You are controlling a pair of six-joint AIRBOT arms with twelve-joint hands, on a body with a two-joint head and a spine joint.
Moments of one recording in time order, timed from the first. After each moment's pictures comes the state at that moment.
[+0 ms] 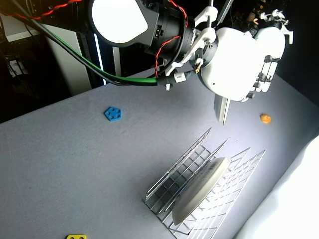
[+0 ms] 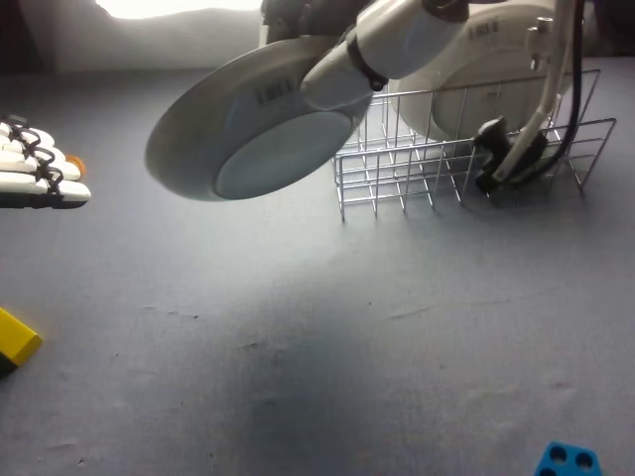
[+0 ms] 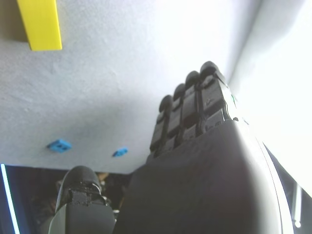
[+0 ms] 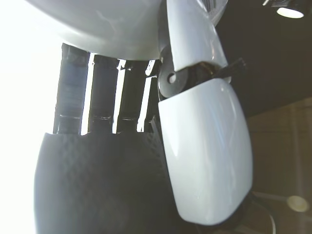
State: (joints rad) left arm 0.51 -0.71 1.39 1.50 -0.78 -0.25; right arm 0.05 -1.16 1.09 -0.36 -0.09 0.23
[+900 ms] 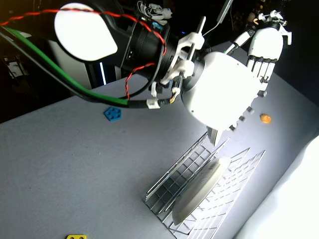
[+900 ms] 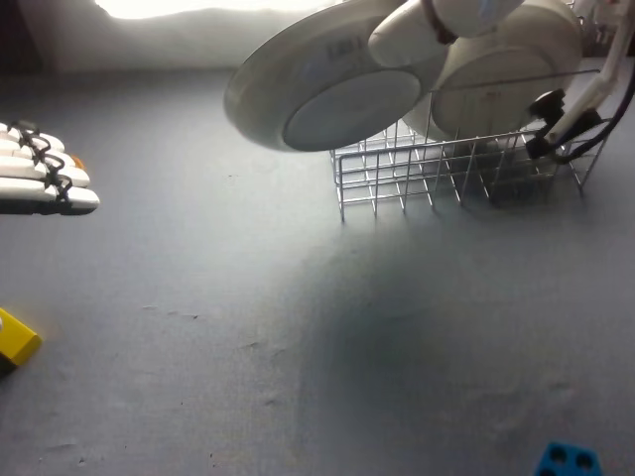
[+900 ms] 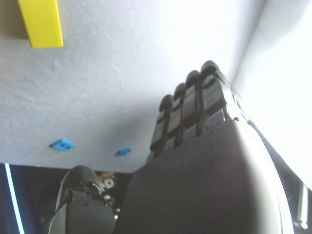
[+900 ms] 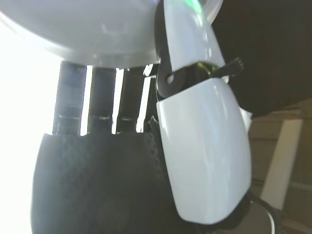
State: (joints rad) left arm 0.50 -0.71 1.37 1.52 -0.77 -0.25; right arm 0.04 -1.09 1.15 -0.18 -0.13 0.21
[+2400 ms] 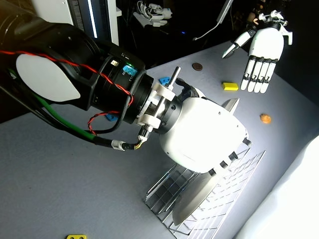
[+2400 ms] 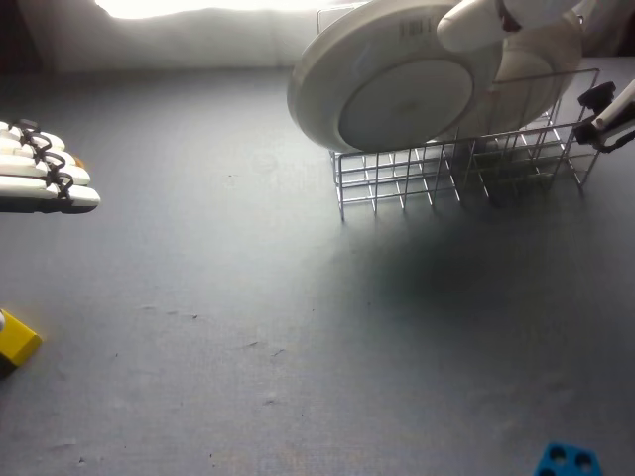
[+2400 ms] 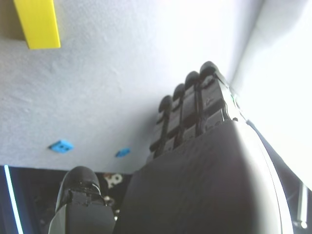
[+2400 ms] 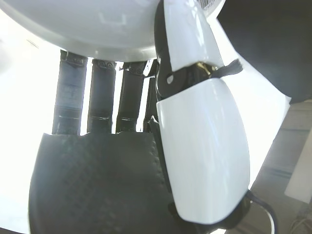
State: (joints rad) left arm 0.50 -0.71 1.38 1.52 -0.77 -0.25; right arm -0.03 -1.06 1.25 -0.10 -0.06 0.18
